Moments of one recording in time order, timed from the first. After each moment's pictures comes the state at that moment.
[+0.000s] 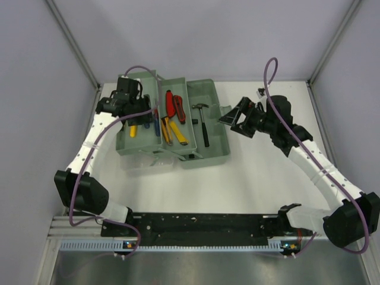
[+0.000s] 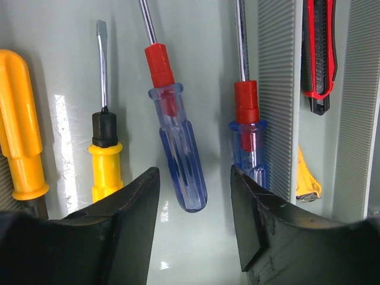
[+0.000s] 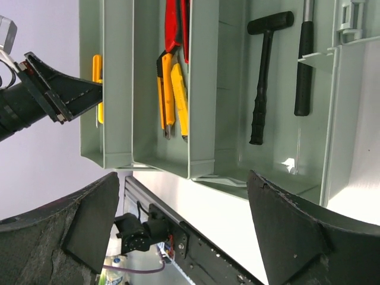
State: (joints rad) left arm -0.21 1.49 1.52 -0.91 -0.01 -0.33; right arm 0.38 1.19 1.06 -0.31 -0.40 0.86
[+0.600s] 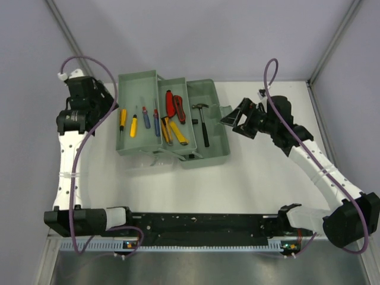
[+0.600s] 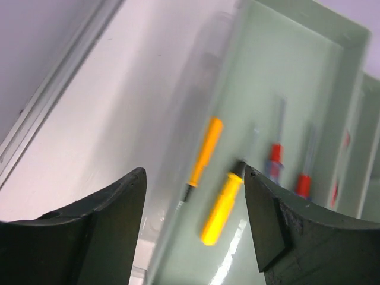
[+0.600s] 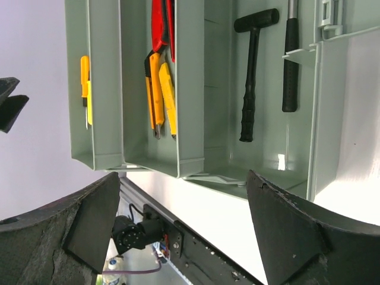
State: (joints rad) left arm 0.00 1.28 1.58 -0.89 -0.19 -0.44; right arm 0.37 1.19 1.06 -0.34 -0.38 0.85
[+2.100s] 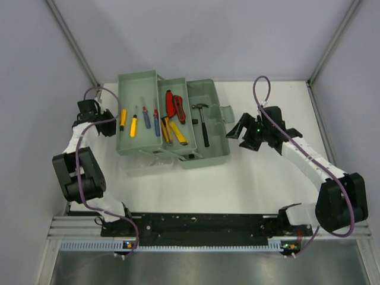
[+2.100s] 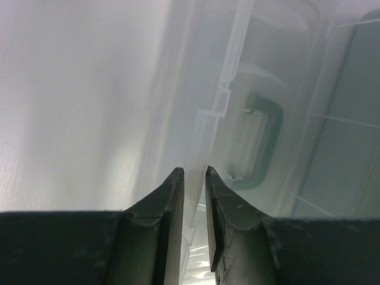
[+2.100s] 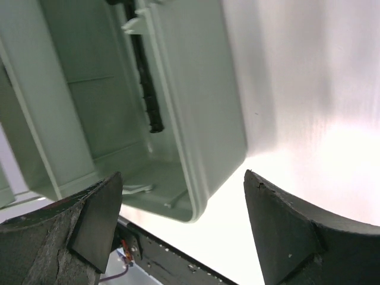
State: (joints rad) left arm 0.31 1.63 1.15 -0.39 0.36 -0.37; right arm 0.30 1.32 0.93 -0.36 -0.35 0.78
